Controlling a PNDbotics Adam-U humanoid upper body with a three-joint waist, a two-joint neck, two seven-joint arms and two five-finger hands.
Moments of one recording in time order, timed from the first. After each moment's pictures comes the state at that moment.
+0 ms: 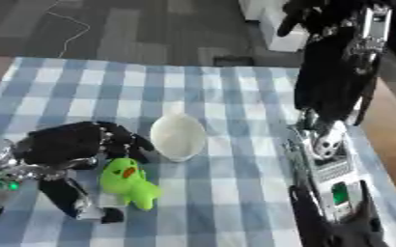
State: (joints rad) left arm -0.46 0.62 -0.42 -1.72 -0.65 -0.53 -0.36; right arm -0.51 -0.04 0.15 -1.94 -0.02 -0.32 -0.25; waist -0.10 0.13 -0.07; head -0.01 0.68
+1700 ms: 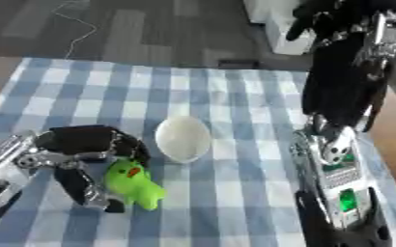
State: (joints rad) left arm -0.55 0.61 -0.45 -1.48 -0.57 -0.60 -0.45; right arm -0.51 -0.03 0.15 -1.94 -0.02 -0.32 -0.25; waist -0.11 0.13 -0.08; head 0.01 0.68
